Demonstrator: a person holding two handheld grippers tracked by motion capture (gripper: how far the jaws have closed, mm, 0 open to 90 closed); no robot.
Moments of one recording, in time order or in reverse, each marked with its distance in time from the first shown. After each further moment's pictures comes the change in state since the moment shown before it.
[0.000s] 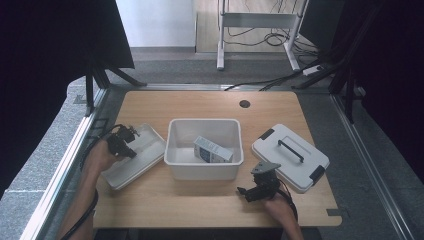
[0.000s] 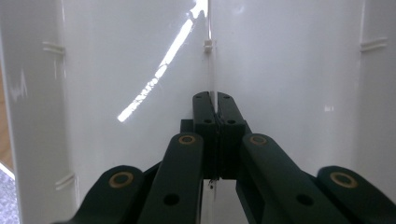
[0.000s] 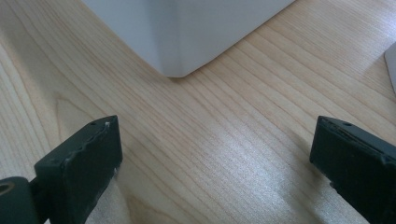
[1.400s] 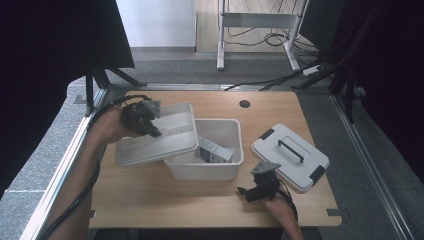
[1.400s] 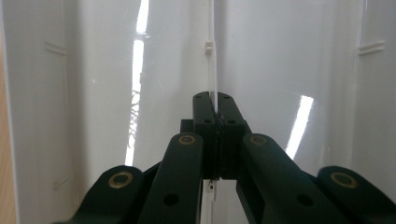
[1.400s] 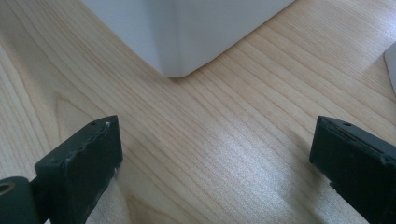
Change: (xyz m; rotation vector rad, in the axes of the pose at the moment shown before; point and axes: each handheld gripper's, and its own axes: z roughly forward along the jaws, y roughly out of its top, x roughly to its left) left arm -0.077 0.099 -0.122 -0.153 -0.100 0.564; right arm 0.000 0.000 0.000 -0.001 -0.003 0.000
